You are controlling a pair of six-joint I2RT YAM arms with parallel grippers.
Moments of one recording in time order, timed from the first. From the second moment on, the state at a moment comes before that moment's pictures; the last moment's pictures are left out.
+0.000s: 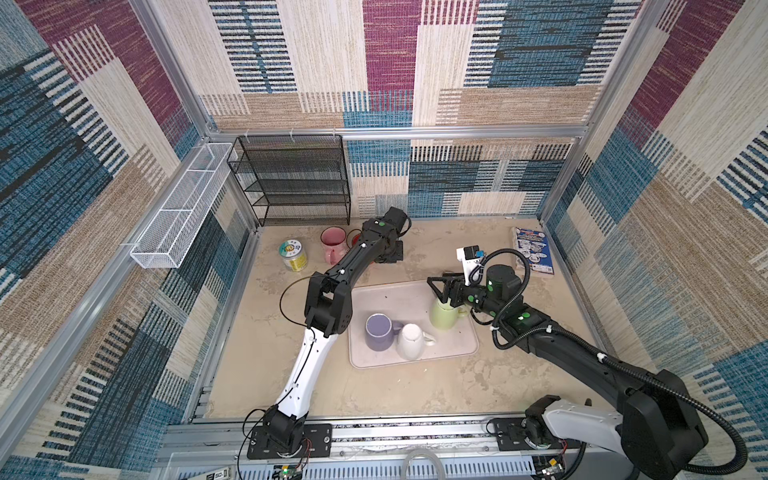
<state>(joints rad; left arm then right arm) -0.50 2.53 2.45 -1.08 -0.13 -0.44 0.49 1.19 0.70 0.19 -0.30 0.44</state>
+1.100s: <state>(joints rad) -0.50 2.48 2.44 -1.09 -0.18 -0.44 0.49 1.19 0.73 0.13 -0.30 0.44</state>
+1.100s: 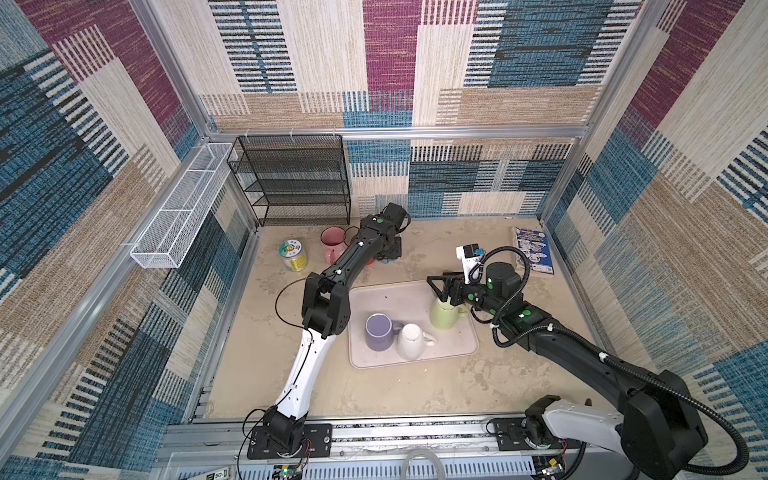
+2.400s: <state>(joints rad) -0.55 1.60 1.72 -0.94 -0.10 -0.48 0.64 1.22 0.83 -0.30 -0.33 0.25</state>
